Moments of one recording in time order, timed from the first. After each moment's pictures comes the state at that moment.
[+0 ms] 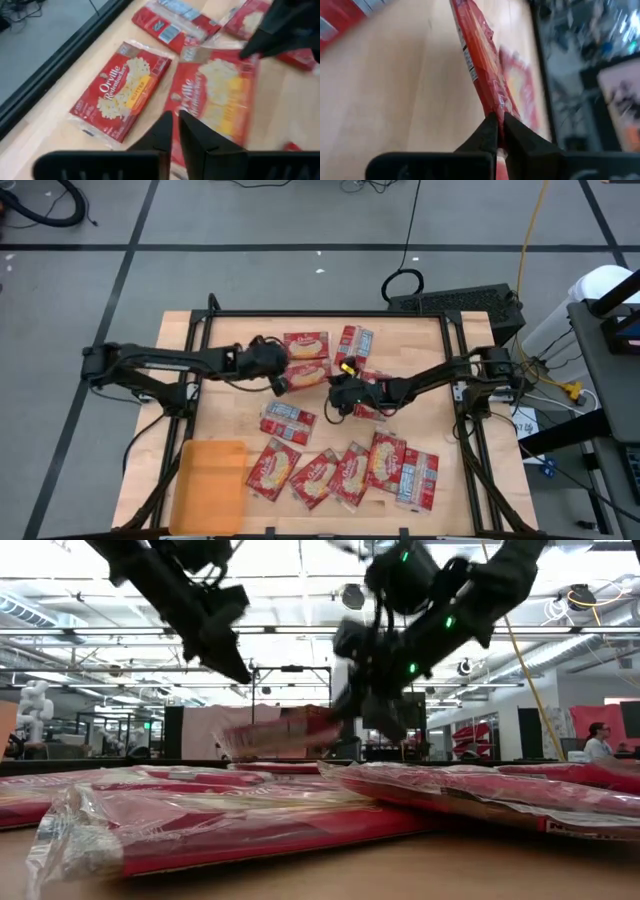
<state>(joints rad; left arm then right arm) 0.15 1.26 0.79 -0.28 -0.30 -0.17 0.04 1.77 0.83 0.36 0.55 -0.63</state>
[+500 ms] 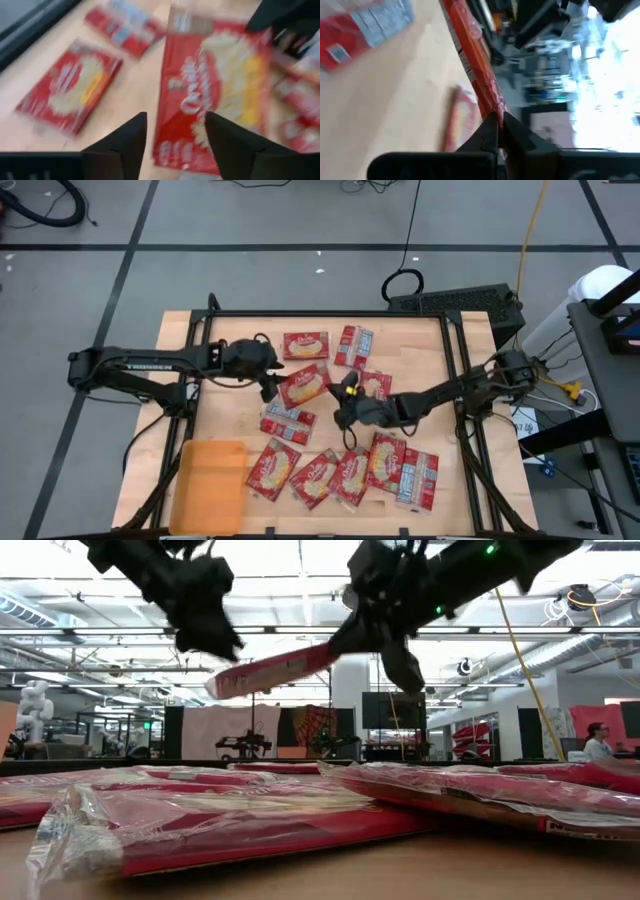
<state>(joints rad) 0.17 1.14 0.79 -0.31 -0.02 -0.24 0.23 1.66 0.83 0.44 0.79 -1.03</state>
